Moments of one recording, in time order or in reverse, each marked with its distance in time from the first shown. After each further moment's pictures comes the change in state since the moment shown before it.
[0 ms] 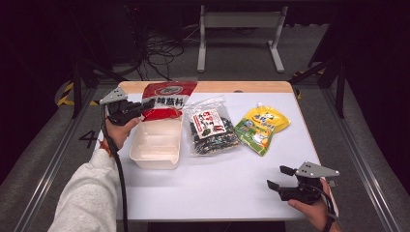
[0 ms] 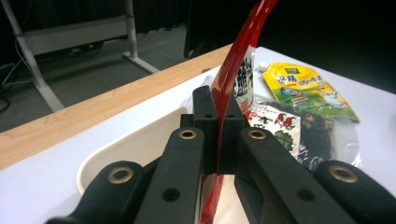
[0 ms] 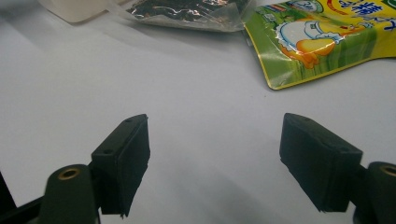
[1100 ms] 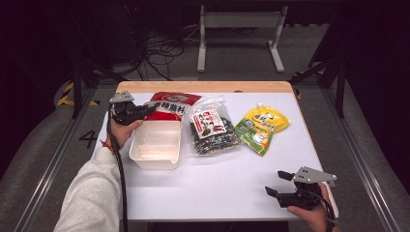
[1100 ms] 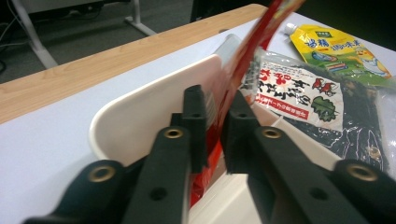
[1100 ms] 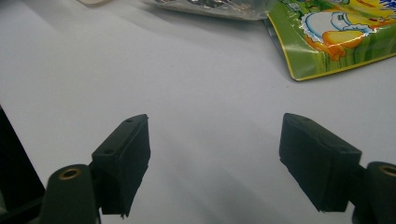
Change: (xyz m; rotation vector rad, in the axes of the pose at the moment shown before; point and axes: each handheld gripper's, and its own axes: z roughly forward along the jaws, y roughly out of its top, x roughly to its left) left arm 0.026 -0.025 0.020 0.107 0.014 -0.041; right arm 0.013 -0.002 -0.002 0.040 0.028 -0.047
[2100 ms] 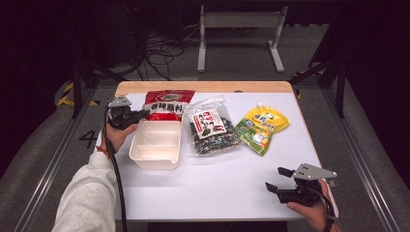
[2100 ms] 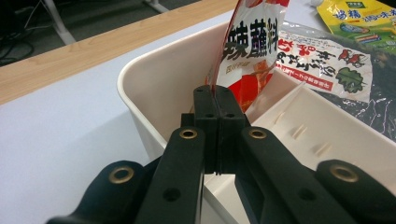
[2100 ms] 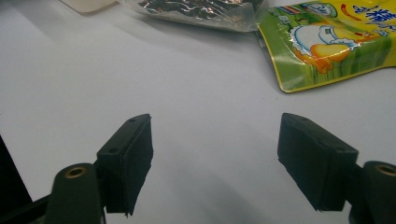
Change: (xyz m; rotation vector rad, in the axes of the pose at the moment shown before) left arm -0.002 -0.010 -0.006 0.094 0.089 0.026; right arm -0.005 0.006 0.000 -0.017 -0.017 -0.006
